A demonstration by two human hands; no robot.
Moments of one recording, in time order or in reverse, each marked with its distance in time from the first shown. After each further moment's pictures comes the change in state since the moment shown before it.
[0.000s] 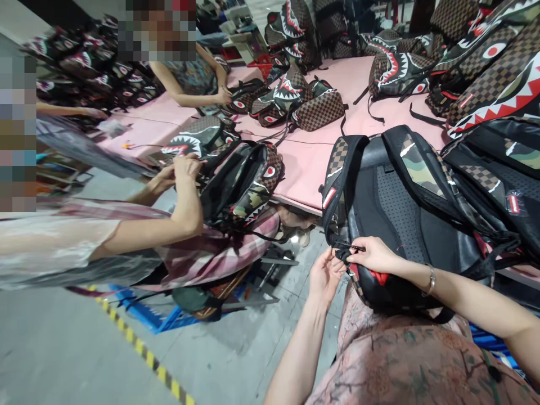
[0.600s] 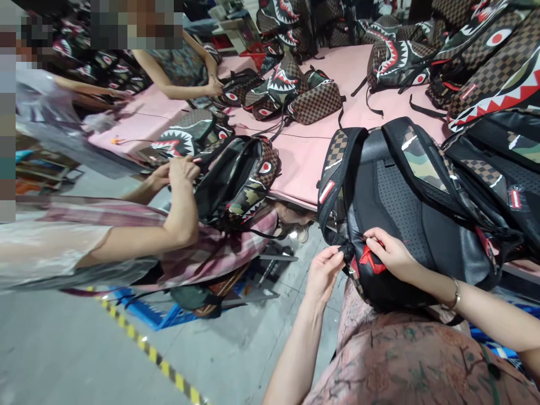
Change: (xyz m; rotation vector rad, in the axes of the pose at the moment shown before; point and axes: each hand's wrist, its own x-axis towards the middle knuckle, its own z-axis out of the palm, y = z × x) left_hand -0.009 0.005 0.003 0.254 0.060 0.067; right_hand -0.029 0.011 -0.018 0.083 0.196 -0.036
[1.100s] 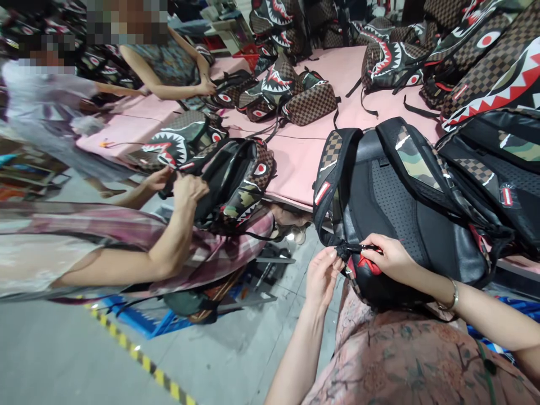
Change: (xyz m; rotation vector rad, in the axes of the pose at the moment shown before) left_hand -0.004 -0.002 0.012 -0.087 0.021 0.070; right_hand -0.007 -0.002 -0.001 -0.114 -0.025 -0.082
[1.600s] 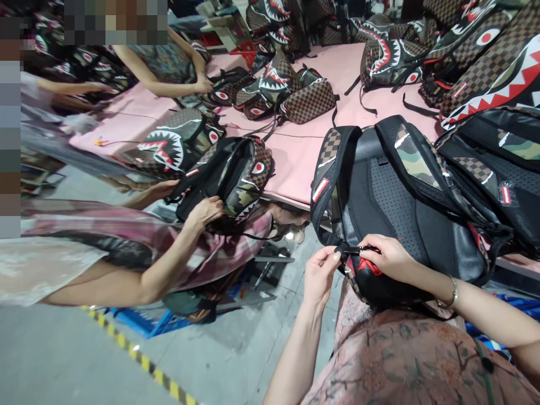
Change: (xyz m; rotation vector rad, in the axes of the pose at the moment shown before) left_hand 0.000 -0.002 -0.004 0.175 0.047 0.057; right_hand 0.004 -0.002 -0.005 -0.034 -0.075 -0.035
